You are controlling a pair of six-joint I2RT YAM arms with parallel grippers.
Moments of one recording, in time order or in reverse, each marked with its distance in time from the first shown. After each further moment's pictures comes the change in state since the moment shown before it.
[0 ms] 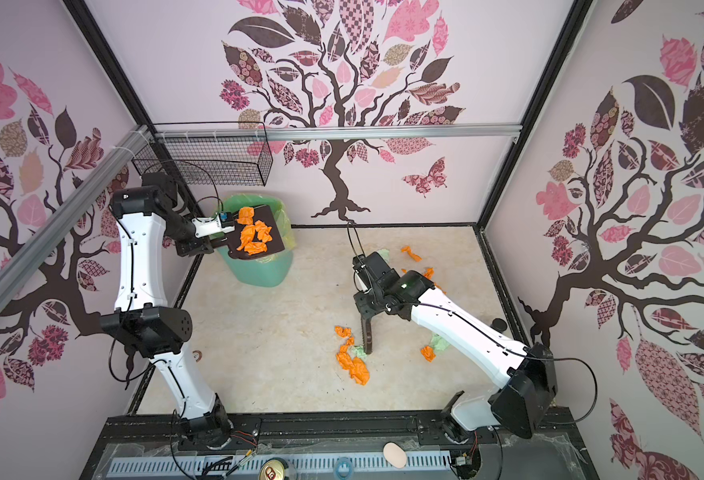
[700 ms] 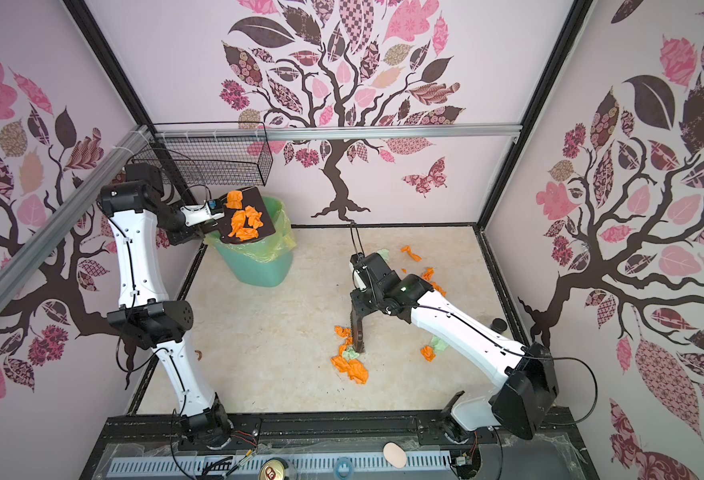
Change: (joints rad) left arm 0.054 0.132 0.268 -0.005 0.027 -0.001; right arm -0.001 -0.004 -0.054 0.128 -0.050 0.013
